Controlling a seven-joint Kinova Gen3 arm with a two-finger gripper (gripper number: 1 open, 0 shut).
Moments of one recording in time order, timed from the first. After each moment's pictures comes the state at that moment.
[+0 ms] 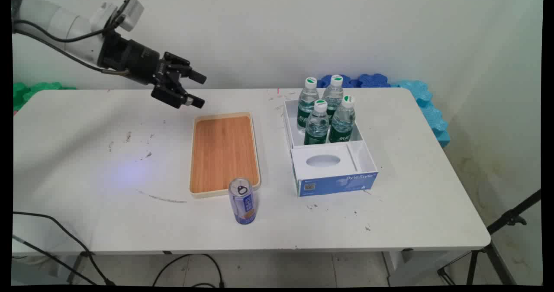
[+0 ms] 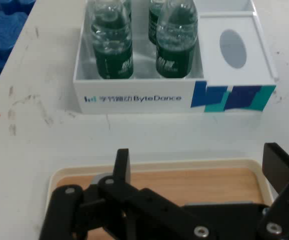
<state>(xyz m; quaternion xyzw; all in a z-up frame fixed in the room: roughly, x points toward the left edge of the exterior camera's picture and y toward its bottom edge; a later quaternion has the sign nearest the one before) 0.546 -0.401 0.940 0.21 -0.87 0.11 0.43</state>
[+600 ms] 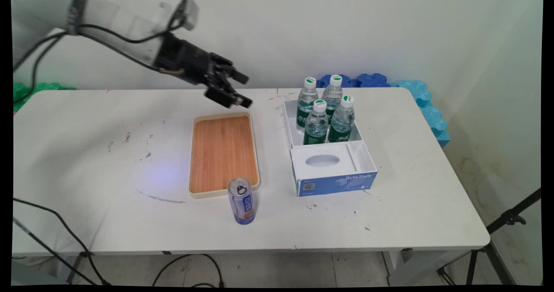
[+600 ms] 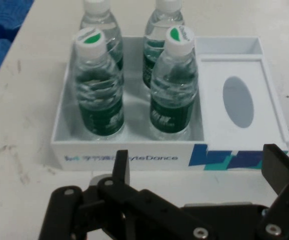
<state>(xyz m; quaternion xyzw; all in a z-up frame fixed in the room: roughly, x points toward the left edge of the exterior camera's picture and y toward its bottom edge) 0.445 -0.437 0.938 0.22 -0.87 0.11 0.42</state>
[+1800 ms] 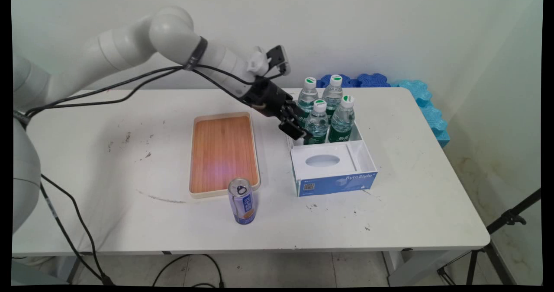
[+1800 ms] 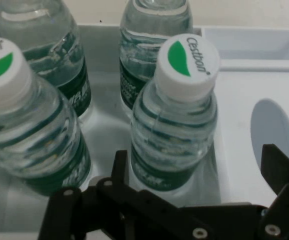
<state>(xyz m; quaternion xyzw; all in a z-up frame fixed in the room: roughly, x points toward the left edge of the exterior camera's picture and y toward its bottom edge) 0.299 -0.503 0.857 0.22 -0.90 0.07 0.37</state>
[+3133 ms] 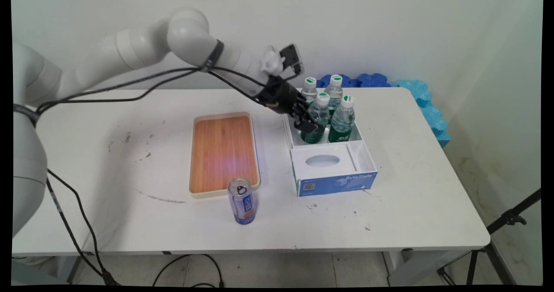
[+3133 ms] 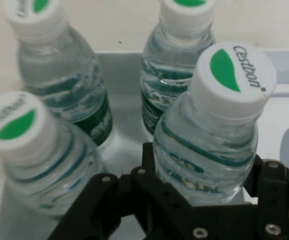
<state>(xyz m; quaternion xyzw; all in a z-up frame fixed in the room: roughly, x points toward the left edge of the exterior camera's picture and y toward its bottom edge) 0.277 -0.514 0.859 0.22 -0.90 0.11 0.37</state>
